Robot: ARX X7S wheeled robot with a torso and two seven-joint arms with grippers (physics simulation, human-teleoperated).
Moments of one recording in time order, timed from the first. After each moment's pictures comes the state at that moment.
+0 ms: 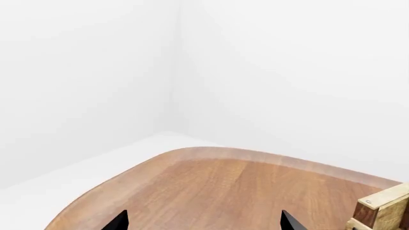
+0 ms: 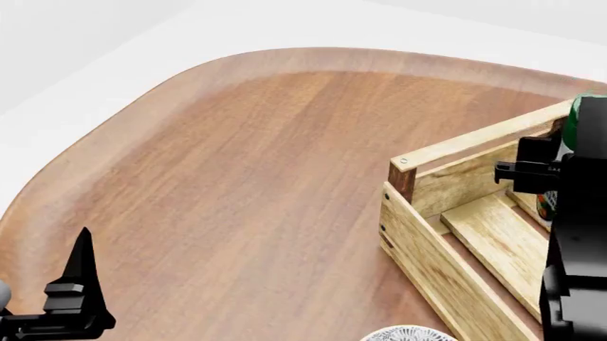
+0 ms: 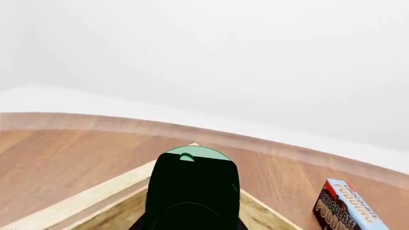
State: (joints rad) left arm -0.11 -0.34 0.09 0.57 -0.53 -0.44 -0.35; right arm 0.98 0.42 -0.19 0.67 0.25 0.39 0.20
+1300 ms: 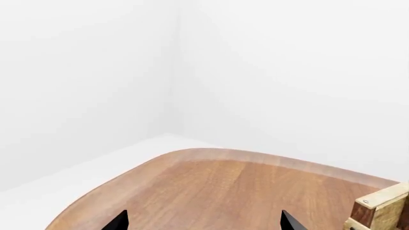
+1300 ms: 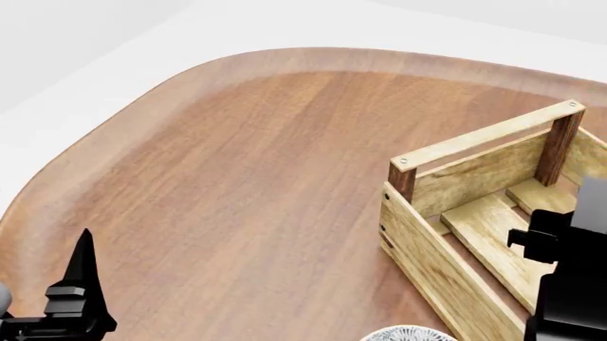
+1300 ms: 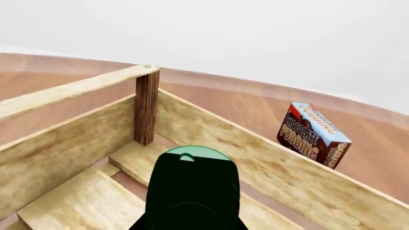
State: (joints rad) left arm -0.10 -0.36 0.11 0.58 -0.53 -0.42 -0.36; right arm 1.06 0.33 -0.06 1.31 0.09 0.02 0.26
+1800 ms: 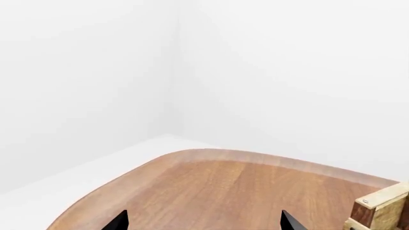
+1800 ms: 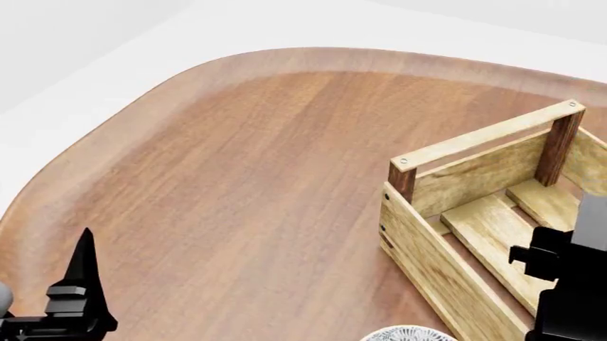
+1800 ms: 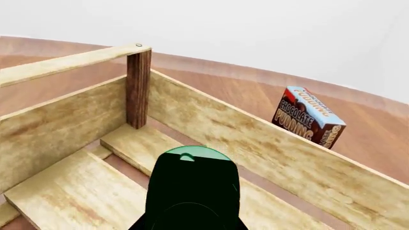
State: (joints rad) left arm -0.11 -0.37 0.12 0.58 -0.53 -0.42 -0.37; right arm 1.02 0.33 0.00 1.31 0.04 0.02 0.27
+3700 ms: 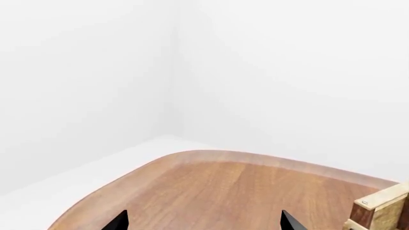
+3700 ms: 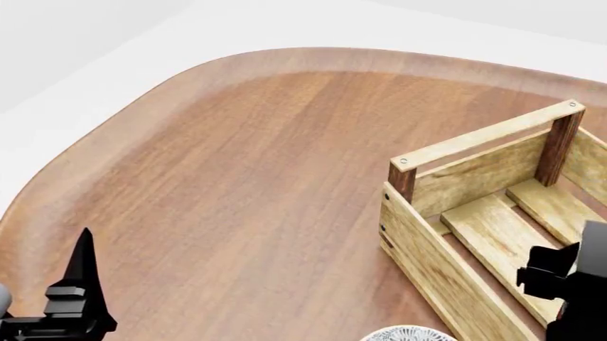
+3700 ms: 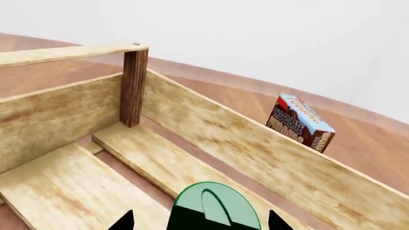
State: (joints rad) left arm -0.11 -0.39 0.13 0.58 -0.55 -0.40 -0.39; right arm 0.86 0.35 0.03 1.13 0.01 0.02 0.25
